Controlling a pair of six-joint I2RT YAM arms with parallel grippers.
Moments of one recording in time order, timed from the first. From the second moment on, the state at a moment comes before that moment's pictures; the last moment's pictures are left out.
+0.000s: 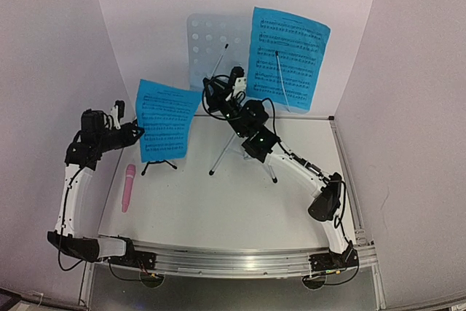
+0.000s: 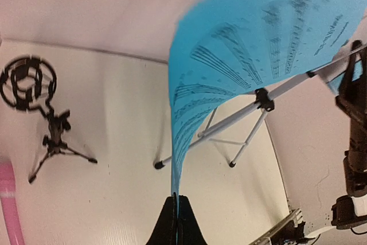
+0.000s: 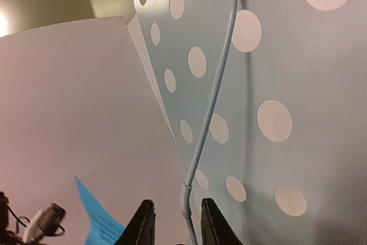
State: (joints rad) left arm -0.11 1.25 1.61 -0.85 0.48 -0.38; right arm 0.89 2.21 2.34 0.30 0.20 0.34
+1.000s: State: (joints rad) left arm -0.10 1.31 0.86 -0.90 0.45 -0.47; right arm 0.90 2.08 2.18 0.27 0.15 0.31
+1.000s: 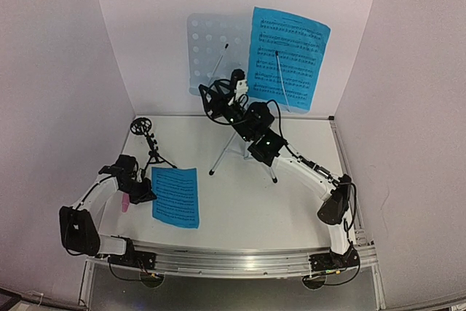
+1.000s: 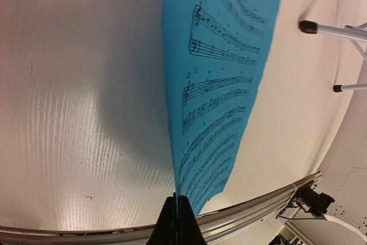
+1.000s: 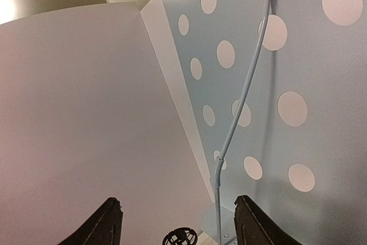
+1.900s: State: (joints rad) left arm -0.05 1.64 0.92 -0.92 0.30 -0.45; right arm 0.90 2.05 2.13 0.26 0.14 0.29
